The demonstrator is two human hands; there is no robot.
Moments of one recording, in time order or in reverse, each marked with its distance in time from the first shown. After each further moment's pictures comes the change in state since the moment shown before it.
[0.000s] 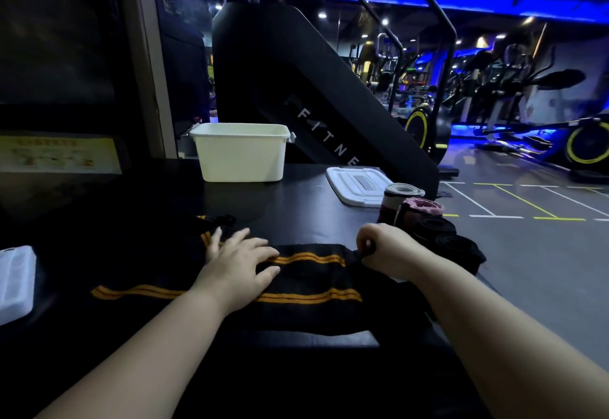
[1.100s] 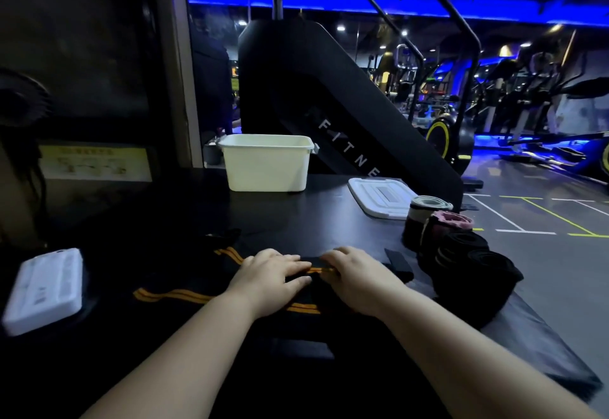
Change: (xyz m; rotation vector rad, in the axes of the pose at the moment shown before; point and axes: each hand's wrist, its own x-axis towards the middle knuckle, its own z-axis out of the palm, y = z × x) left_hand 0.002 0.007 0.000 -0.039 -0.212 -0.009; right_hand -0.005 -0.067 0.047 -0.007 0.040 -0.191
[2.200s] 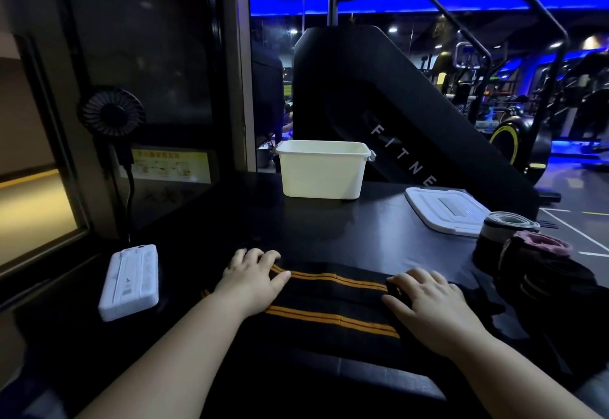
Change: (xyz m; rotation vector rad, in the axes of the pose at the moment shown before) left_hand -0.029 -0.098 -0.029 0.044 0.003 -0.424; right_hand 0.005 0.010 0.023 -0.088 0.037 0.125
